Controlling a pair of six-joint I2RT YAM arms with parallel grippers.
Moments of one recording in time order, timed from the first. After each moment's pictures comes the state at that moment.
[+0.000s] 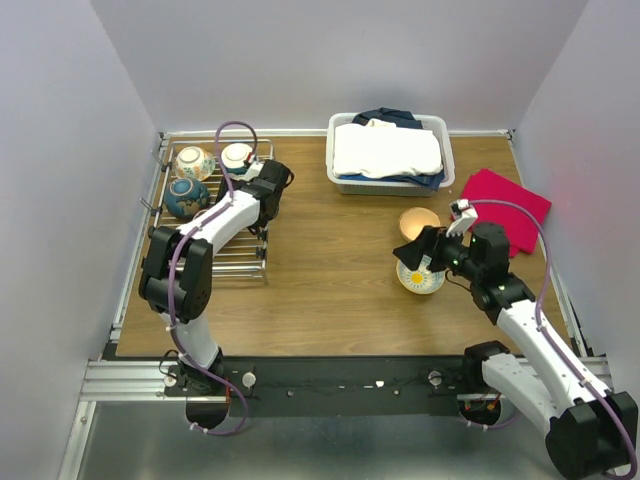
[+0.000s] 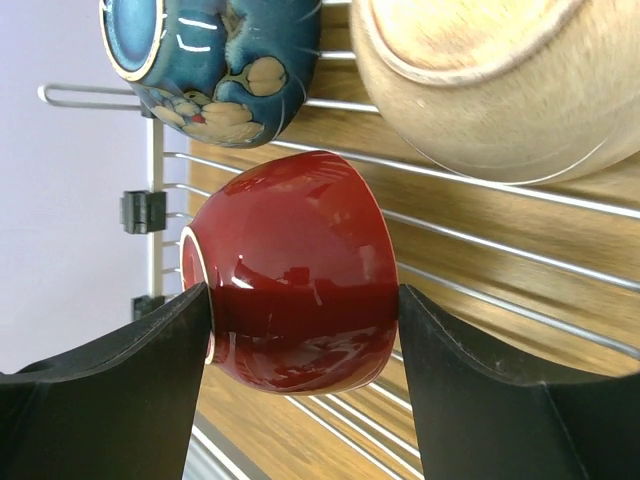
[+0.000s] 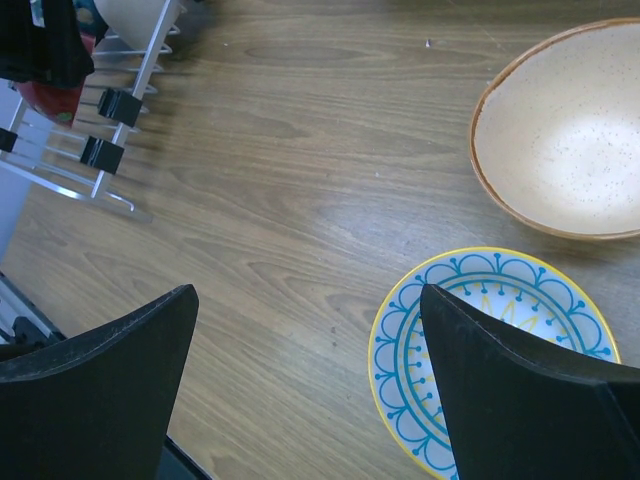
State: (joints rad) left arm -0.38 1.75 1.31 -0.72 -0.81 -0.19; right arm 0.23 0.82 0.52 -0.10 -0.40 0.39
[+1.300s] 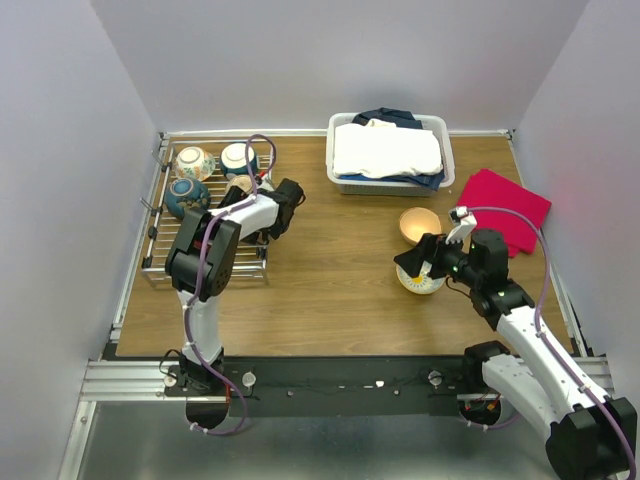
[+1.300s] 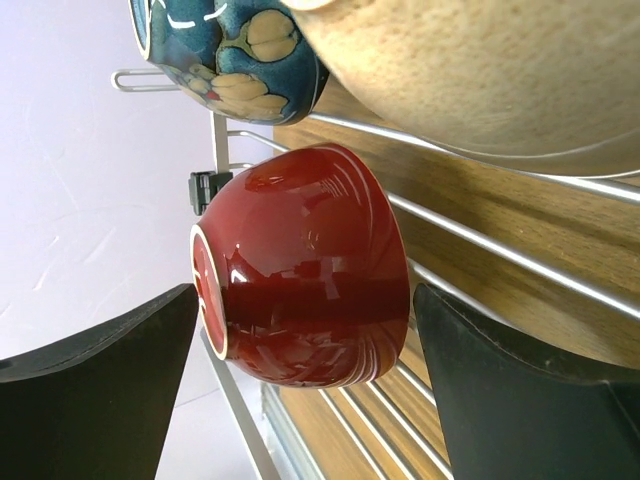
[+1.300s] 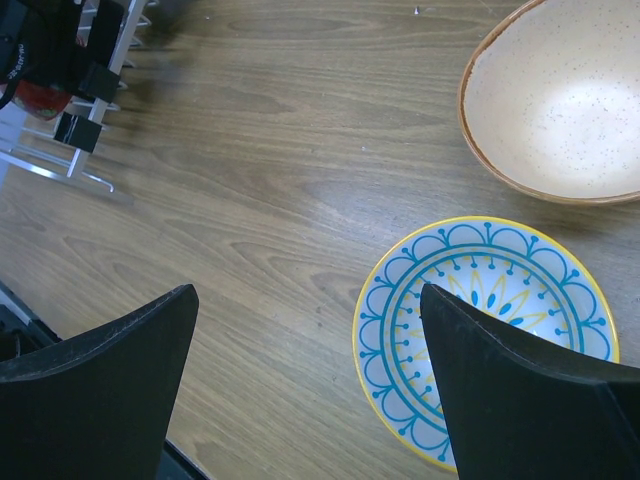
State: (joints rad) left arm -0.43 1.97 1.29 -0.76 -1.10 -0.17; right arm 0.24 0.78 0.46 -0.11 -0.39 0.37
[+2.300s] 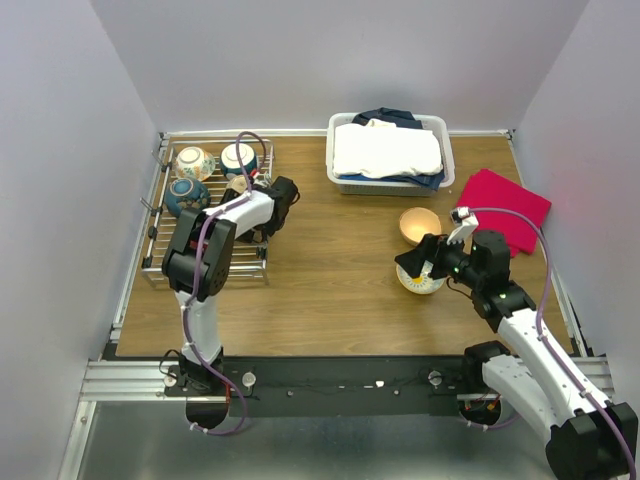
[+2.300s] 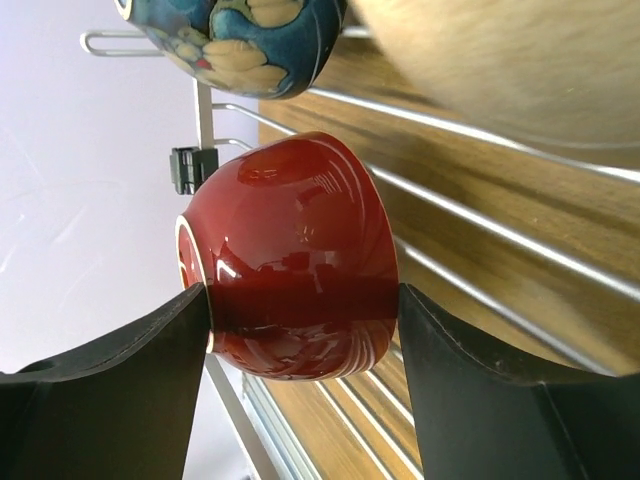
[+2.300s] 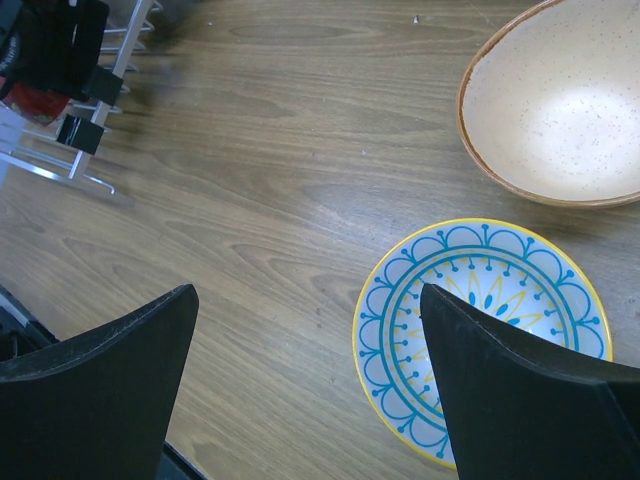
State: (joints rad) left arm -0.40 1.98 1.33 -0.87 -1.06 -0.27; right arm 0.24 0.76 0.46 -0.12 -0.39 0.36
